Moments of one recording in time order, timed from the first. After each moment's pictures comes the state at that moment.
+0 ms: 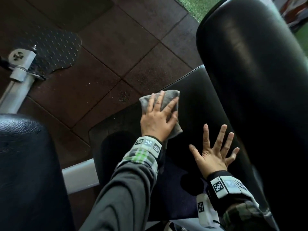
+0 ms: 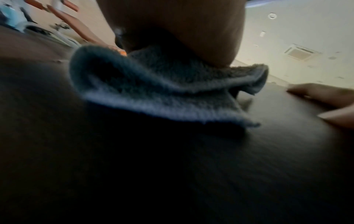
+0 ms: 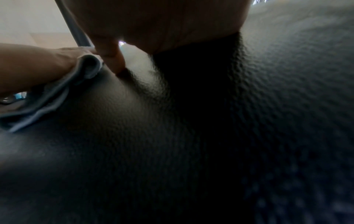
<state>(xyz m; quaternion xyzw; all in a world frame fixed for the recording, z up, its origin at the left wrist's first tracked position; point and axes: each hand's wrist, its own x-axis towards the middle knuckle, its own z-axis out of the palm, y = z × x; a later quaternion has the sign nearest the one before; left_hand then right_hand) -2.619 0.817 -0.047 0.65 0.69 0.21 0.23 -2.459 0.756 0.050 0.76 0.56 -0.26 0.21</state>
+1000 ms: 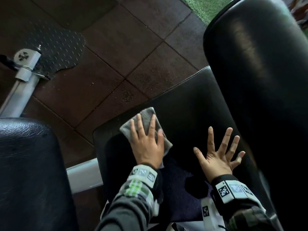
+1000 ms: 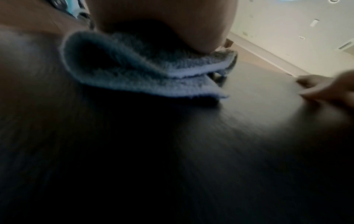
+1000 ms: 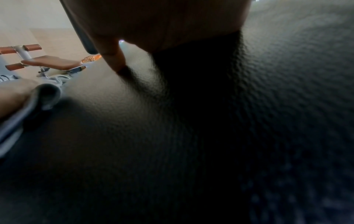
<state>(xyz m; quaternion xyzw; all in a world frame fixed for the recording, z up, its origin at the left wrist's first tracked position) -2.626 0.747 -0.065 0.55 0.79 0.20 0.18 -2.458 0.755 0.047 0.76 0.56 -0.25 0.22</state>
